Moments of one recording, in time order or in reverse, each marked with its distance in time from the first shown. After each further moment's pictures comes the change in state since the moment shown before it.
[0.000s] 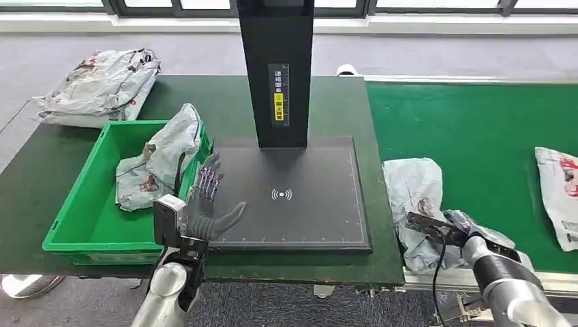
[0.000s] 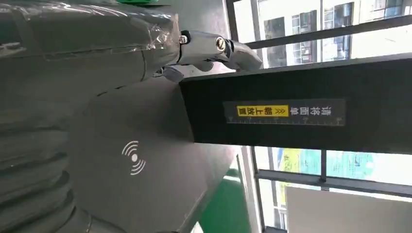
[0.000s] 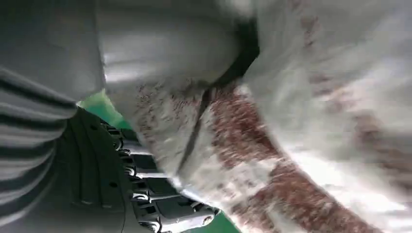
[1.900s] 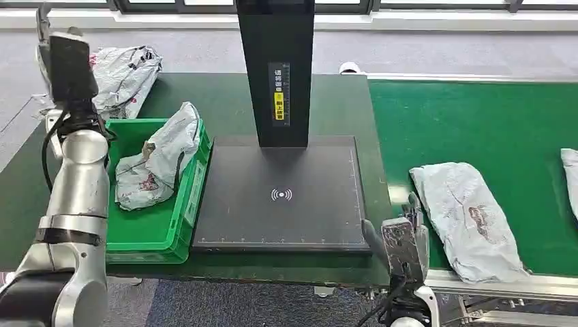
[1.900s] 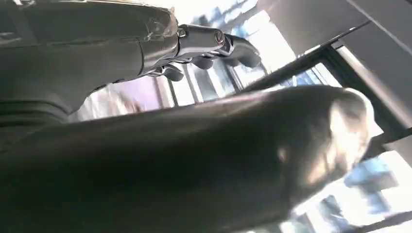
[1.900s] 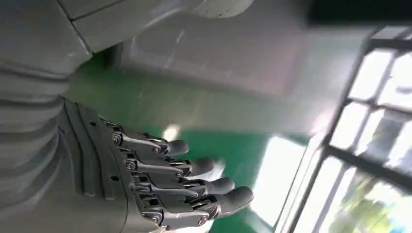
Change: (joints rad) left arm -0.625 0.238 0.255 0.207 -0.284 0.379 0.194; right arm 0.757 0.416 0.189 -1.290 -0.597 -0.649 0.248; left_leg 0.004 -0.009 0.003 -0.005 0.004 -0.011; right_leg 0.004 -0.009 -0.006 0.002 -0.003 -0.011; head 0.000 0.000
